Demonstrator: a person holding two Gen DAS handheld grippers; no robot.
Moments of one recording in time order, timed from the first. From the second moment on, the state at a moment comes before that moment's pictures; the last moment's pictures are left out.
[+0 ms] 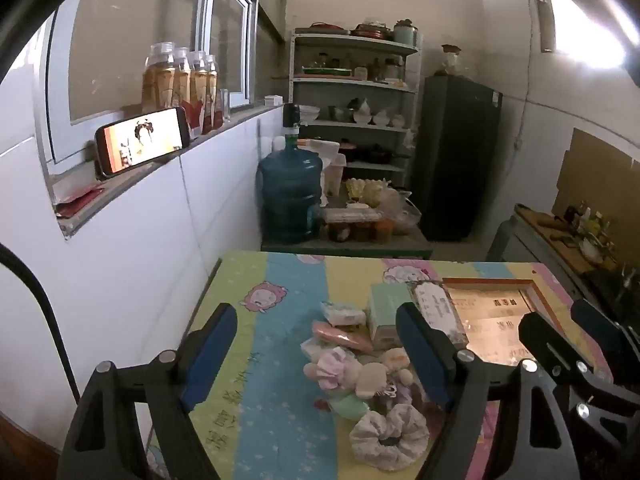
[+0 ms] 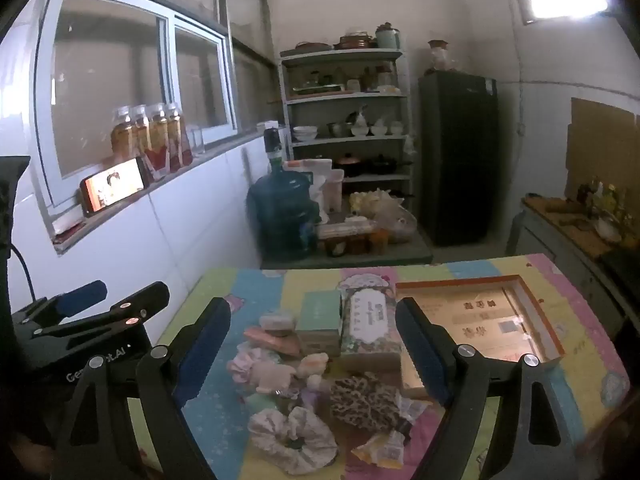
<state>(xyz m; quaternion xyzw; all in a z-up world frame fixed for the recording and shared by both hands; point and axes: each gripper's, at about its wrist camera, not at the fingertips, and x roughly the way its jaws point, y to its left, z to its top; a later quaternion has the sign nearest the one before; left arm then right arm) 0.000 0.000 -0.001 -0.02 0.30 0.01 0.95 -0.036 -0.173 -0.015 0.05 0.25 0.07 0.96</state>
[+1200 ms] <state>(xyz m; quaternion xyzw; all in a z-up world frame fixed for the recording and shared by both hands) -0.012 -0.026 -0.020 -0.01 0.32 -0.02 0.95 -0.051 -0.194 -0.026 0.07 0.26 0.04 0.96</state>
